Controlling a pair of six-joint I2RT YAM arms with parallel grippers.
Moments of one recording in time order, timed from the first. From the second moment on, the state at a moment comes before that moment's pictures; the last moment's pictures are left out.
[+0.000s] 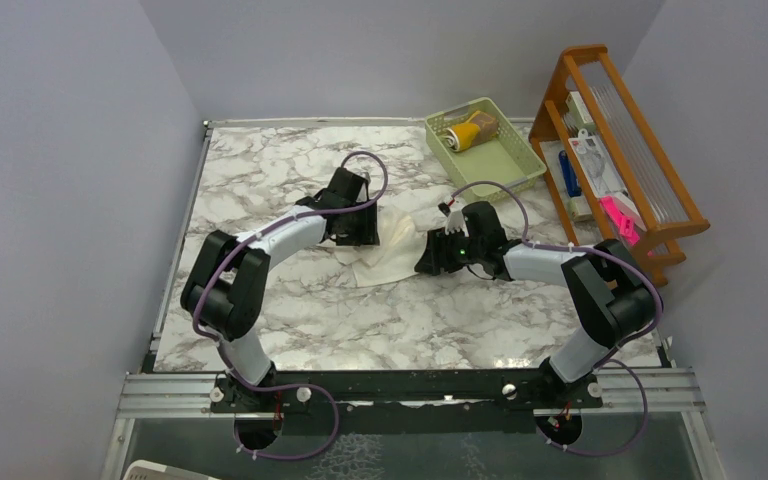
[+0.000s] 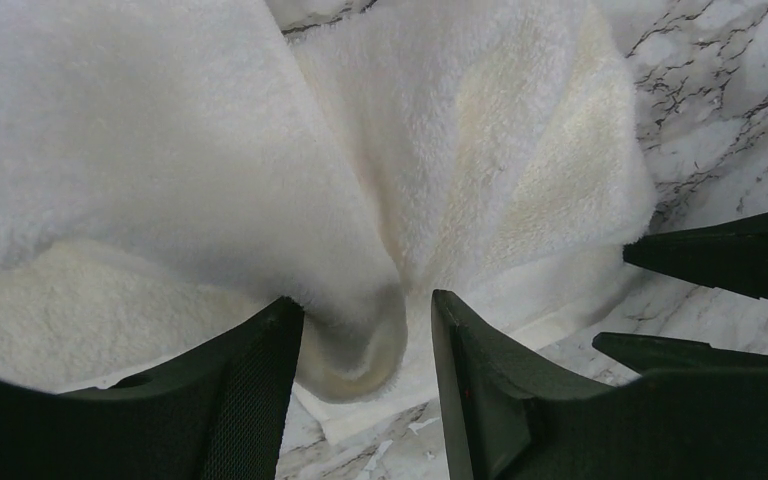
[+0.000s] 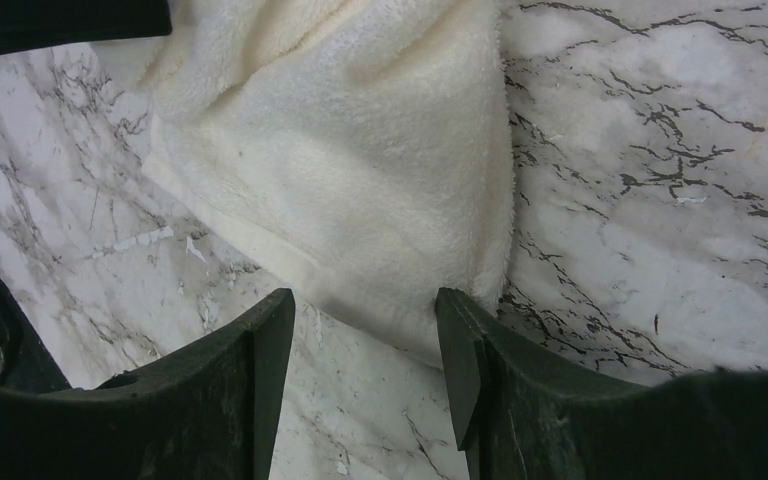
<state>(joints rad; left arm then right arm) -0.49 1.71 1.11 -0.37 0.13 -0.47 0.49 1.65 0.71 0.19 -0.43 0.29</state>
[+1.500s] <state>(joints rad) 0.00 1.17 0.96 -0.51 -0.01 -0.42 0.31 1.46 0.57 0.15 -0.41 0.42</state>
